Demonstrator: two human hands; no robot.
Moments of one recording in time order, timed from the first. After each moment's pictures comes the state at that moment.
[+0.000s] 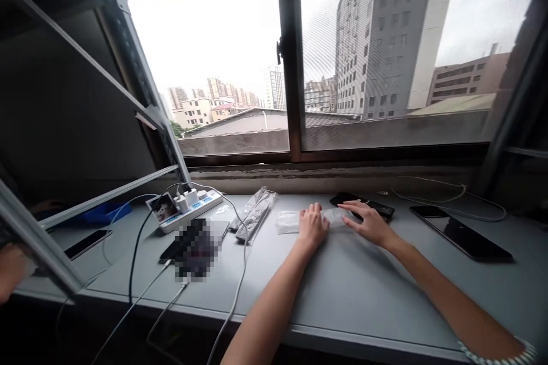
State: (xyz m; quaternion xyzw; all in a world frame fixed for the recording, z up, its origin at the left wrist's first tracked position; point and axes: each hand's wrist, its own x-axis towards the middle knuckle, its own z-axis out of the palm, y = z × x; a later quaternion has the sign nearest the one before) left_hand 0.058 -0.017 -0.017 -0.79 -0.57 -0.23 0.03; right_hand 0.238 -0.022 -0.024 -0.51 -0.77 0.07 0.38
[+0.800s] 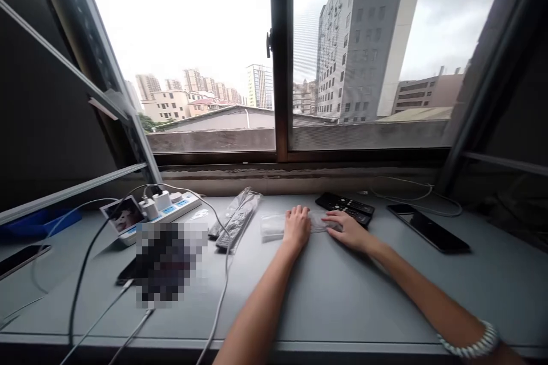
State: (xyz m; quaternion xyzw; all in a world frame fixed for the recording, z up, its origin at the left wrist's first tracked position) left_hand 0.050 -0.003 -0.022 -0.82 -0.54 -0.18 0.06; right_hand 0.232 -0.017 -0.040 -0.51 -0.80 0.11 0.31
